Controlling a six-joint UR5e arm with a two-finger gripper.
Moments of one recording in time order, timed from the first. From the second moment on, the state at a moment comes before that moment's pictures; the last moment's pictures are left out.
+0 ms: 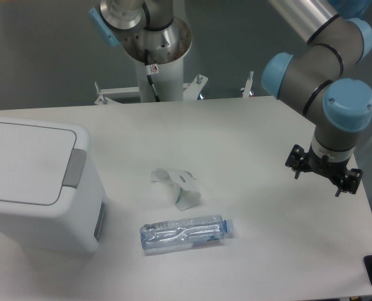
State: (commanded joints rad) arm 2.71 -2.10 -1.29 -1.18 1.64 1.26
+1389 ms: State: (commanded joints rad) arm 2.60 -1.94 -1.39 -1.20 1.37 0.75
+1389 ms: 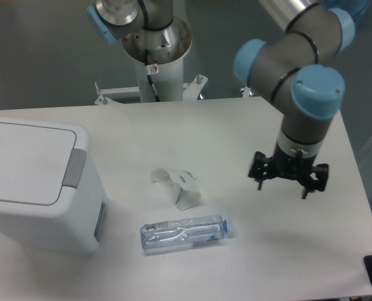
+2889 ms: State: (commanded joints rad) arm 2.26 -1.78 -1.40 -1.20 1.27 0.28
